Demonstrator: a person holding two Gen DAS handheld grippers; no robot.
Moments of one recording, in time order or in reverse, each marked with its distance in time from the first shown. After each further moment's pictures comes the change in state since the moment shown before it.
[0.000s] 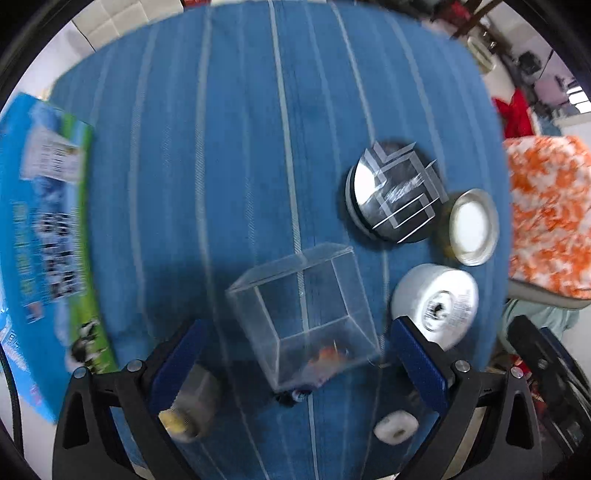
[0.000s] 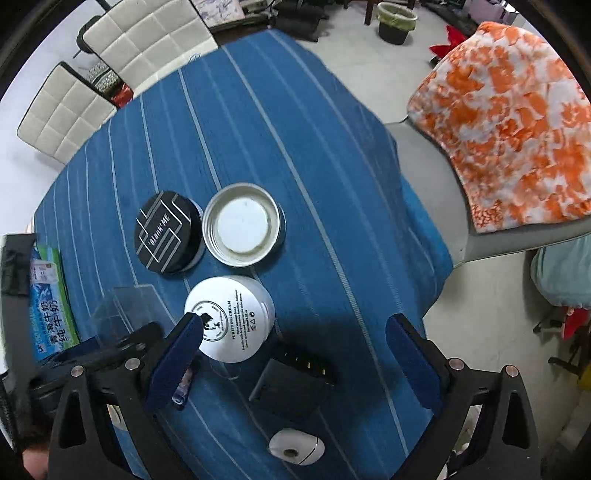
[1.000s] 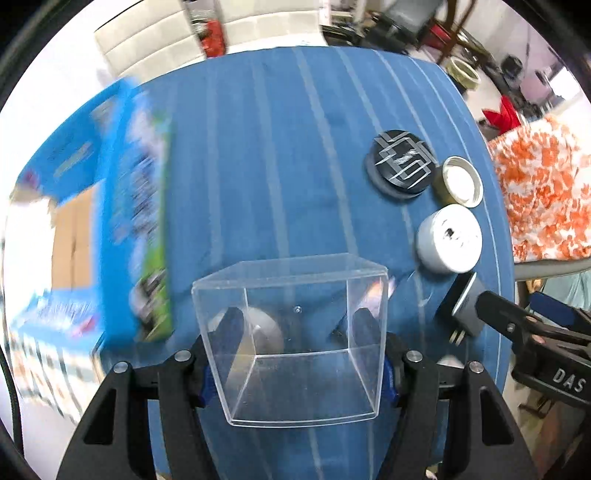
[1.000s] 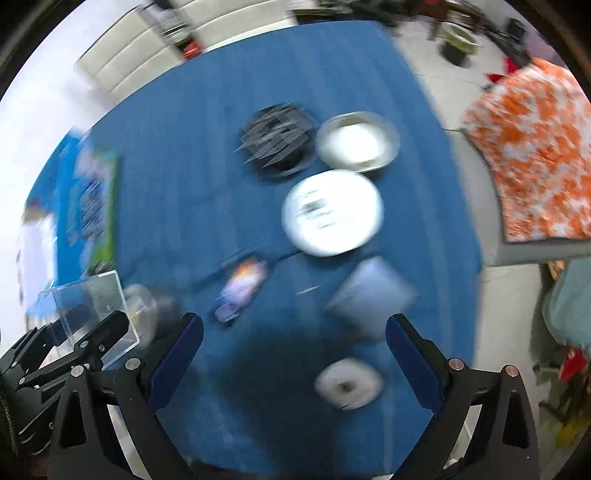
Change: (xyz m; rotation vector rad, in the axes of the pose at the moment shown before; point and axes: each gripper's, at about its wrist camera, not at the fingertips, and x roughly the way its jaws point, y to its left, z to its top) left arm -0.085 0.103 -0.180 0.052 -0.248 0.055; right arm -0.026 0.086 -0.102 -0.238 0.022 0.095
